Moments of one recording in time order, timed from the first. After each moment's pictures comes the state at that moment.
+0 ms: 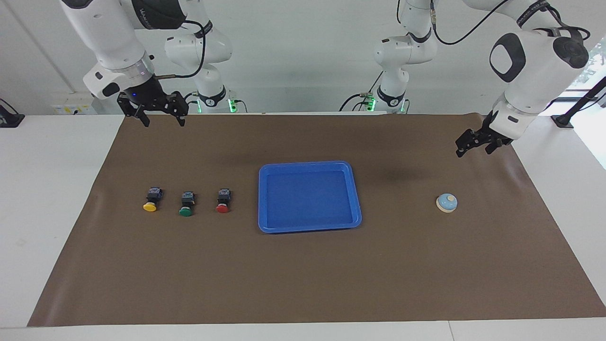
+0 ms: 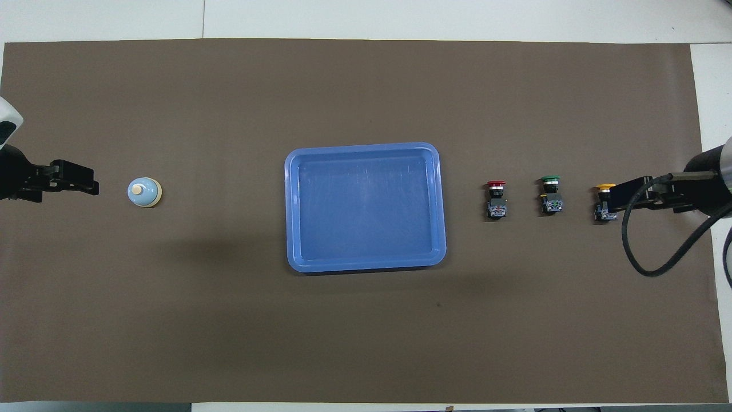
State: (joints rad) left arm 0.03 -0.01 0.00 -1.80 -0.02 1.72 0.00; right arm 0.05 -0.10 -0.04 -1.74 0.02 1.58 0.03
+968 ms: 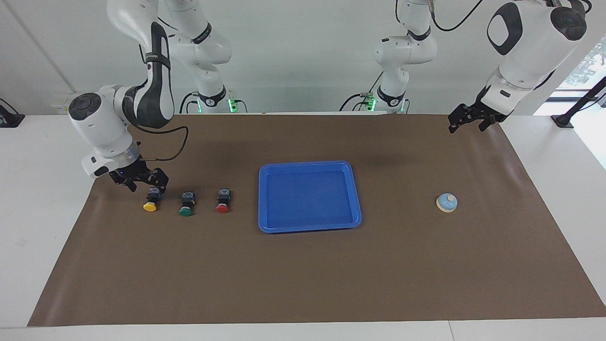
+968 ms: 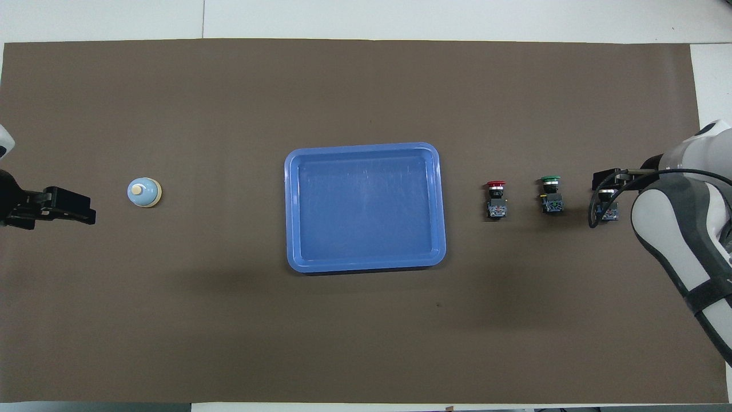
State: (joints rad) left arm -0.02 -0.08 0.01 -1.79 -0.02 1.57 0.00; right arm -0.12 0.12 -0.05 -2.08 0.02 2.24 -0.08
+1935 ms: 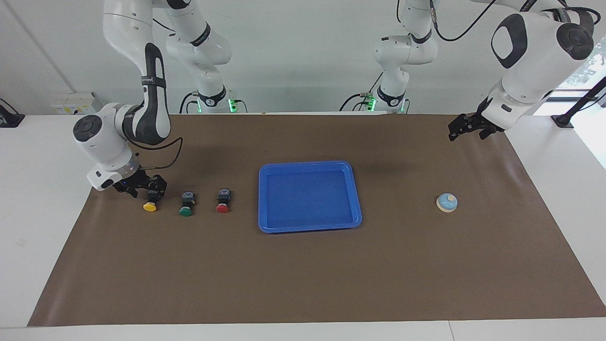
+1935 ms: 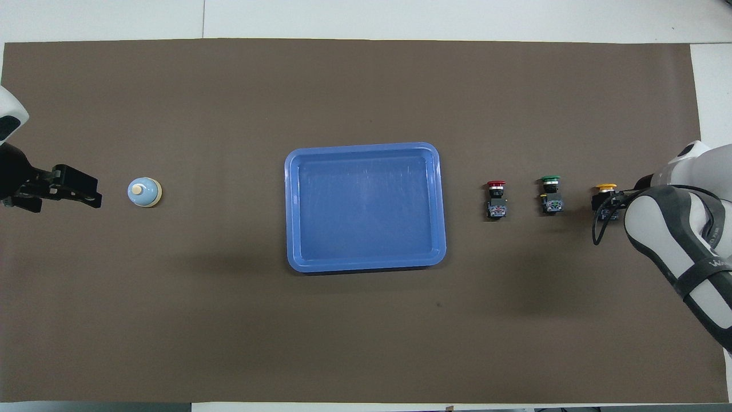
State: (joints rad) left arm -0.09 0.03 0.08 -1.66 -0.02 1.51 0.00; right arm -0.19 0.21 -0.05 -2.13 0.02 2.31 -0.25
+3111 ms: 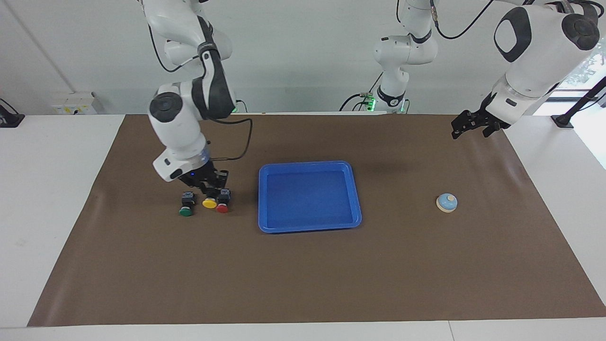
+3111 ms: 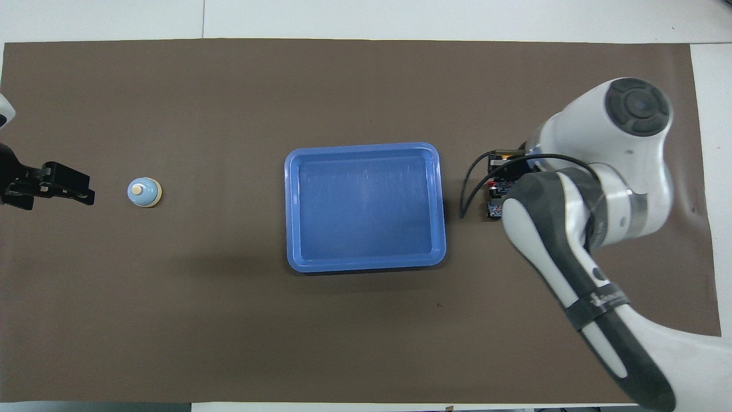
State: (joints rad) left arm -0.09 0.02 0.08 -1.64 -0.02 1.51 0.00; right arm 0.28 0.20 -0.02 -1.87 0.04 2.07 0.34
